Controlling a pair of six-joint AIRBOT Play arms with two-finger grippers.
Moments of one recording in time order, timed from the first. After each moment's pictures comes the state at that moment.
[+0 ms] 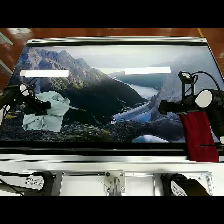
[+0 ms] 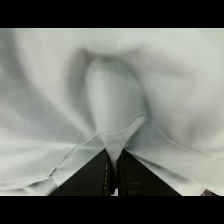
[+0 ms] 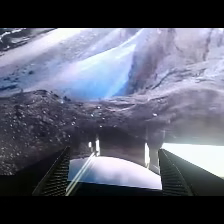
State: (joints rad) left arm 0.17 -1.58 1.21 1.58 -1.13 -1.71; right arm 0.03 -1.05 1.00 -1.40 1.15 1.53
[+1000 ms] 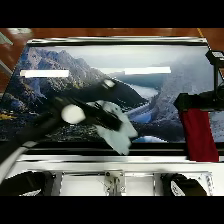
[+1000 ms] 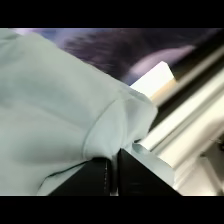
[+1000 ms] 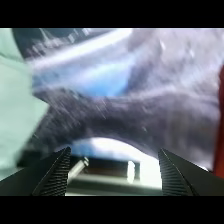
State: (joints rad) left arm -0.86 -1.31 1.26 1.17 -0.93 -1.69; right arm 0.03 -0.89 1.29 -1.48 1.50 1.52
